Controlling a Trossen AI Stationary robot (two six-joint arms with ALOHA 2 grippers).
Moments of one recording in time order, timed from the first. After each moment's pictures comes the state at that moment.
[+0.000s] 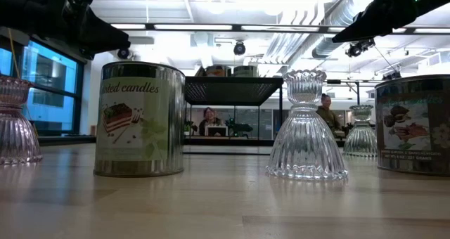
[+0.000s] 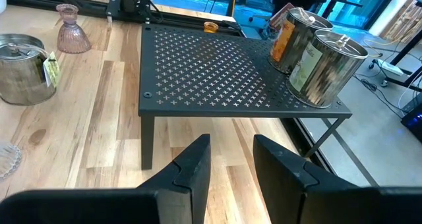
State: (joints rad) left arm -0.02 0.30 0.23 0.00 -0.32 -0.08; right arm -0.25 0.50 0.54 -0.37 0.06 -0.23
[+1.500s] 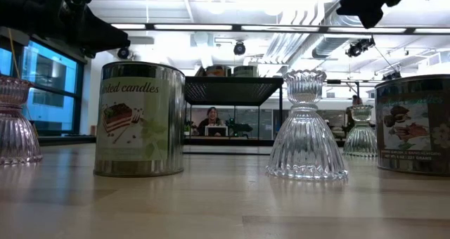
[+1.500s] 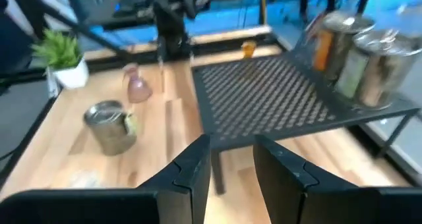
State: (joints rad) left arm -0.02 0.30 0.23 0.00 -0.29 -0.03; right arm -0.13 0.57 0.72 -0.49 0.01 0.10
